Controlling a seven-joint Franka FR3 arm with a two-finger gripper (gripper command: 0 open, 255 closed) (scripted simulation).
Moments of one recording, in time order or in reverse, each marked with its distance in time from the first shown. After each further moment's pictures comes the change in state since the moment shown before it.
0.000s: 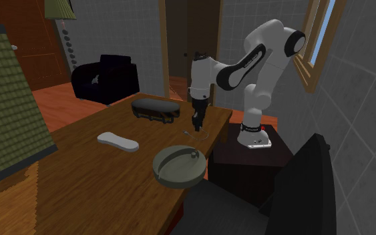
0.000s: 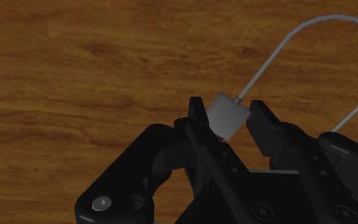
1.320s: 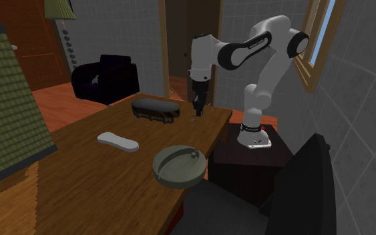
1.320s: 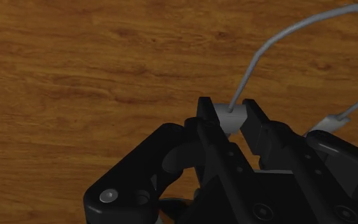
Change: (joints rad) arm 0.003 -0.074 -0.052 0.160 -0.002 -0.240 -0.011
